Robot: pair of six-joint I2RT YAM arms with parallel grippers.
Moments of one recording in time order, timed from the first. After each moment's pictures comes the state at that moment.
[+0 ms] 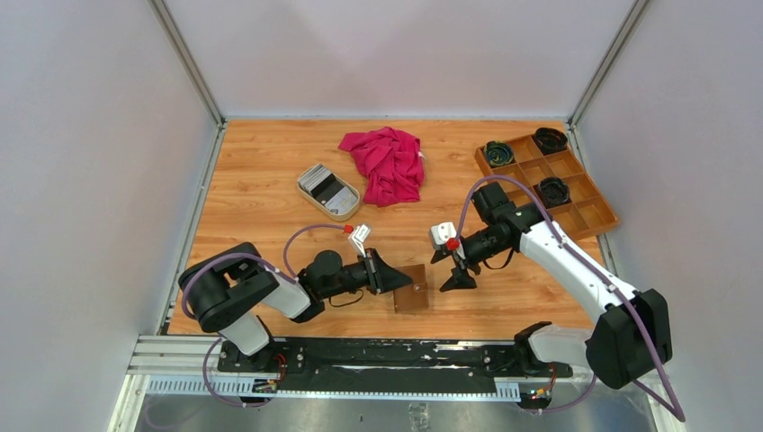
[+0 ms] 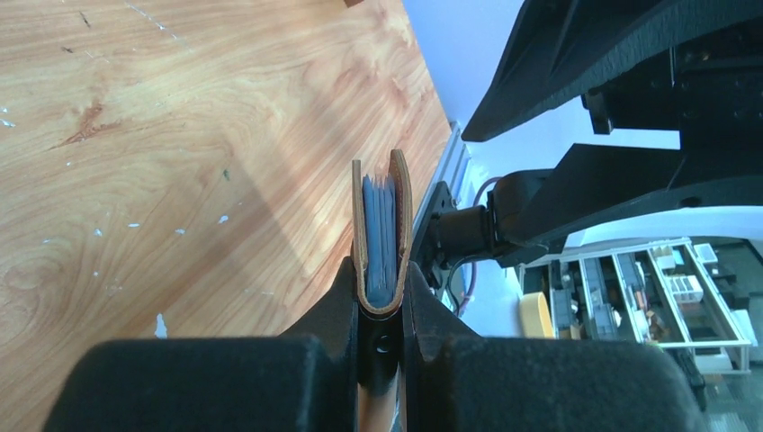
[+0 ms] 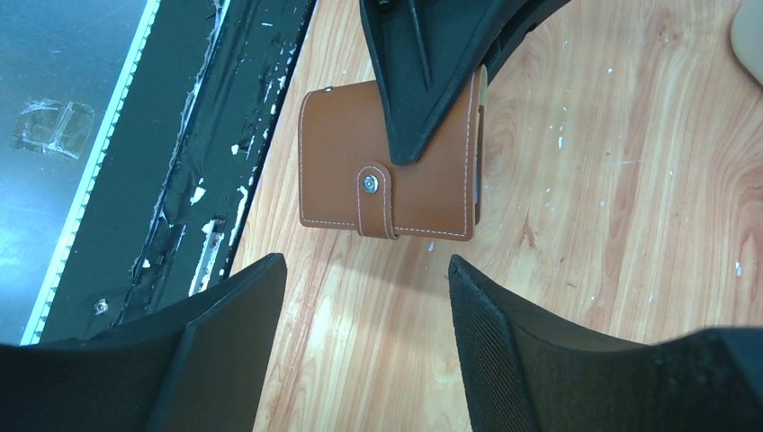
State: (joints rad) left arm -0.90 1.60 0.24 1.26 0.31 -1.02; right arm 0.45 1.23 0.93 -0.99 -0.98 -1.25
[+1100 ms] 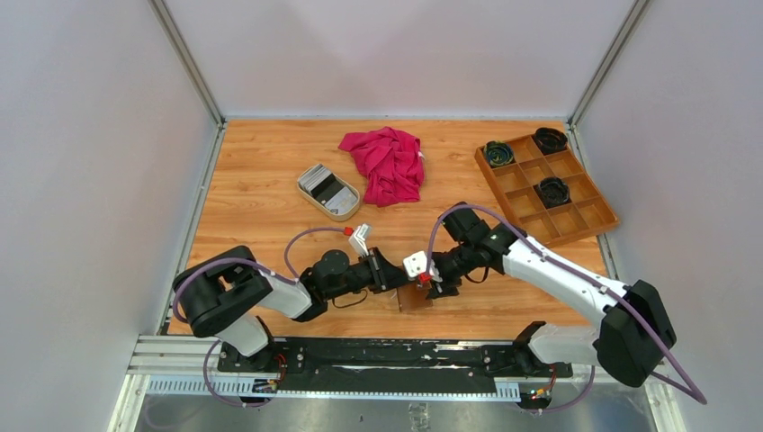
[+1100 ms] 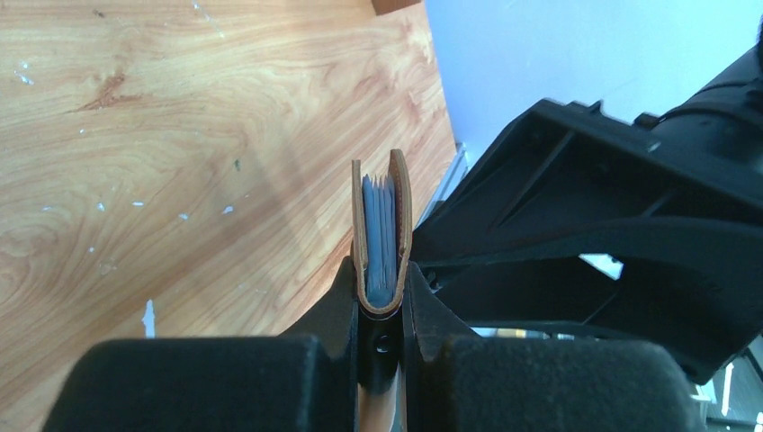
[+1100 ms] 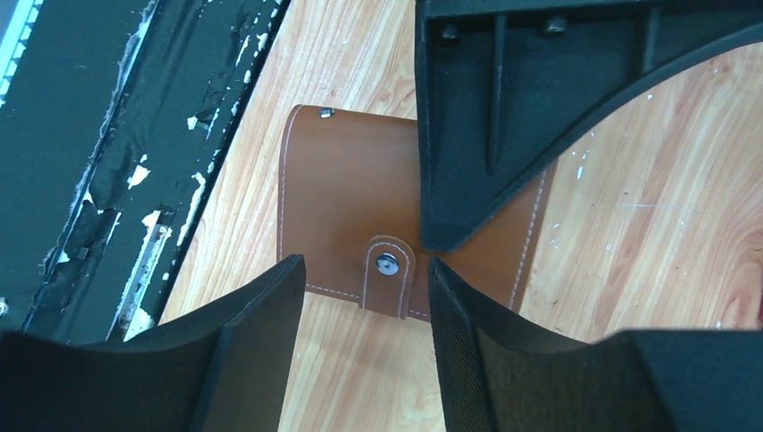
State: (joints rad) left arm -0.94 1.56 0.28 1.11 0.20 -1.14; right arm 0.70 1.21 0.83 -0.75 -0.76 -1.16
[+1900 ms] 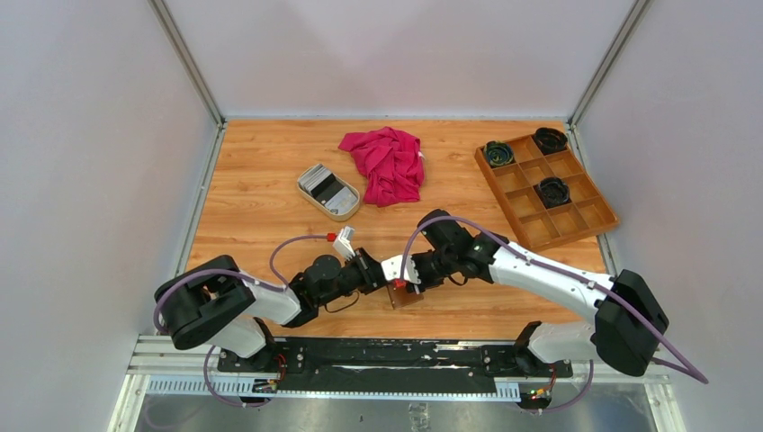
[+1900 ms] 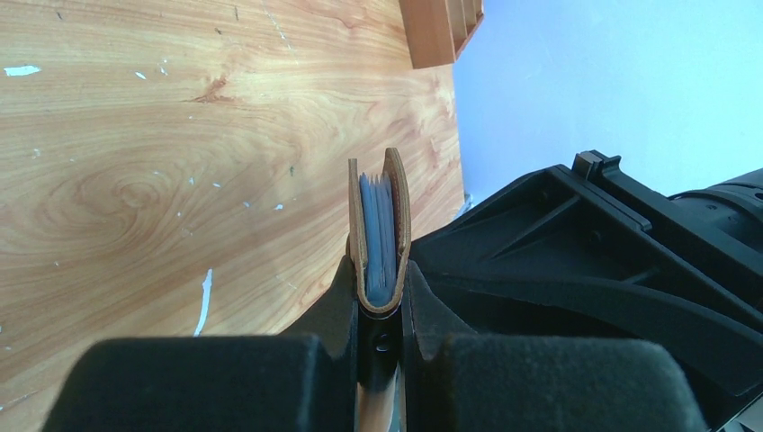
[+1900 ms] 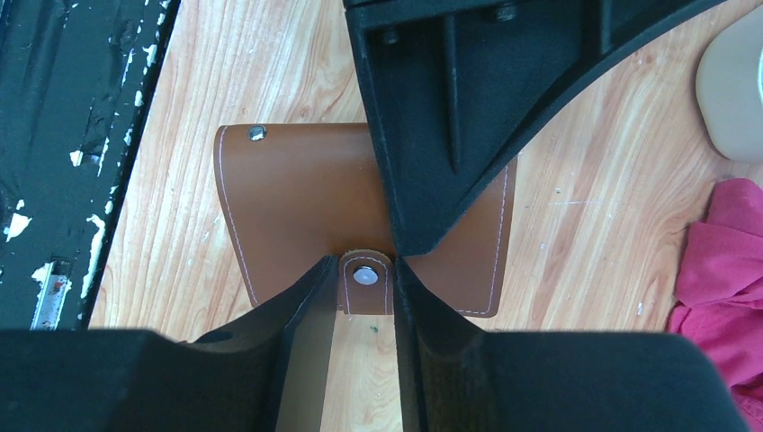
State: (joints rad) left arm -0.94 1.44 0.20 1.04 0.06 -1.23; right arm 0.87 1.27 0.82 -0.50 -0.50 -0.98
